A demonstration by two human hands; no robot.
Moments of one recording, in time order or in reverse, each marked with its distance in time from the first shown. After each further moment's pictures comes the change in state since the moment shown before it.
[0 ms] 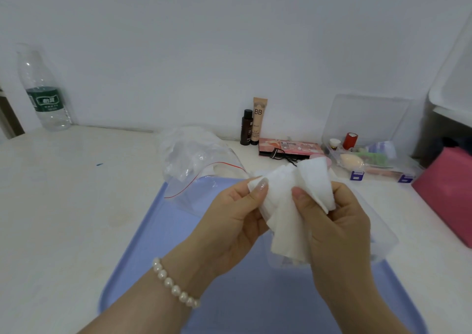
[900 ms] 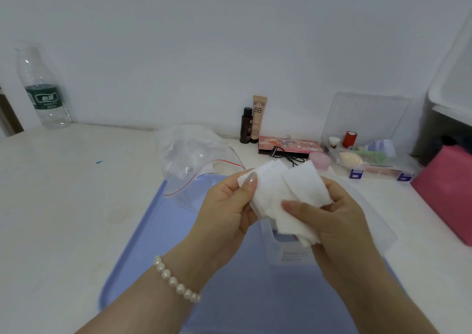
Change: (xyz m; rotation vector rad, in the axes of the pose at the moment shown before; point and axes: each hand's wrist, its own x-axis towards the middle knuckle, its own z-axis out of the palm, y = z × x) left_hand 0.008 -0.006 -0.011 0.073 0.149 0.133; right_hand 0.010 -0.007 -0.011 0.136 -0.206 0.346
